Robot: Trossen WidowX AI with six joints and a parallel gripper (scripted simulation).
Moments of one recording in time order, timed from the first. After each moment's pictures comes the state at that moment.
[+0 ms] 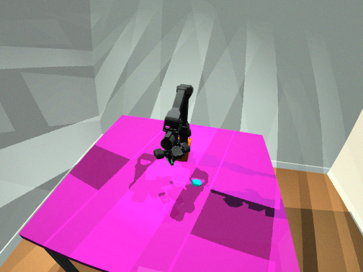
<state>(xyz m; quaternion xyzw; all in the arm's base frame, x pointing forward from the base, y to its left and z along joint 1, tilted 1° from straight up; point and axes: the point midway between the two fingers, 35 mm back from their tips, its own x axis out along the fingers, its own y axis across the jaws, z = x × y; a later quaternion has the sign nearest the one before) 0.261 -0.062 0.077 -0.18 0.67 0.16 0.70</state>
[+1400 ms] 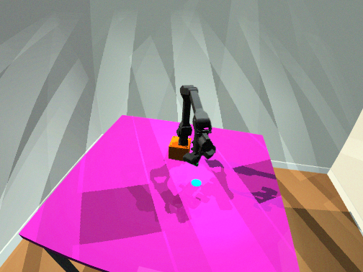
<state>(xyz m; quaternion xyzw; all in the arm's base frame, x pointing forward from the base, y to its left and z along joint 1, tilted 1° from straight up) 0.268 0.070 0.083 -0.33 0.62 0.32 0.64</state>
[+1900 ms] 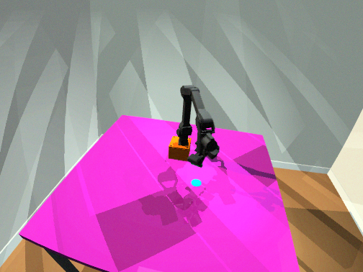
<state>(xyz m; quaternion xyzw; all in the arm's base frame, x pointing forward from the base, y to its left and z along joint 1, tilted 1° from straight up) 0.272 0.090 0.081 -0.34 0.60 0.34 0.64</state>
